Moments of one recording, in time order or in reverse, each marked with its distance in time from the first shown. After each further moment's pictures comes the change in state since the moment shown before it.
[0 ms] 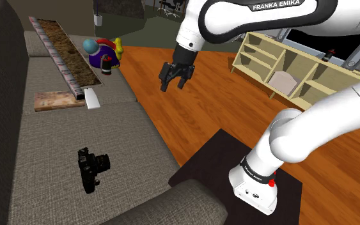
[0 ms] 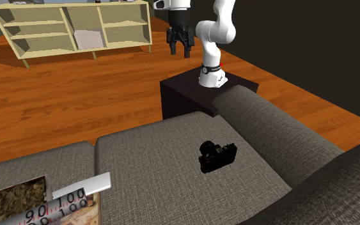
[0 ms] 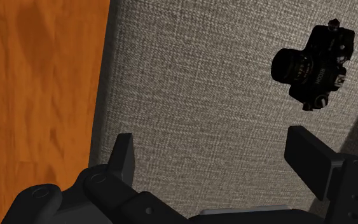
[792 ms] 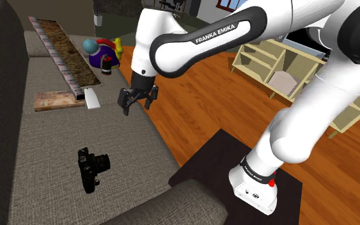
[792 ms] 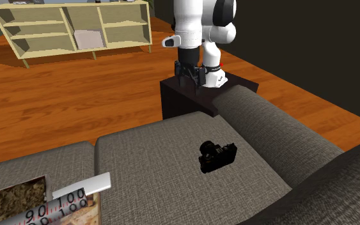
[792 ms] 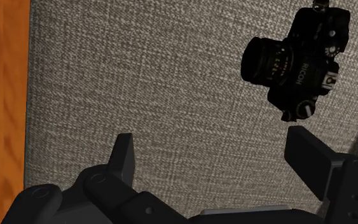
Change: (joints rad) arm 0.045 0.417 0.166 0.176 -0.112 0.220 0.248
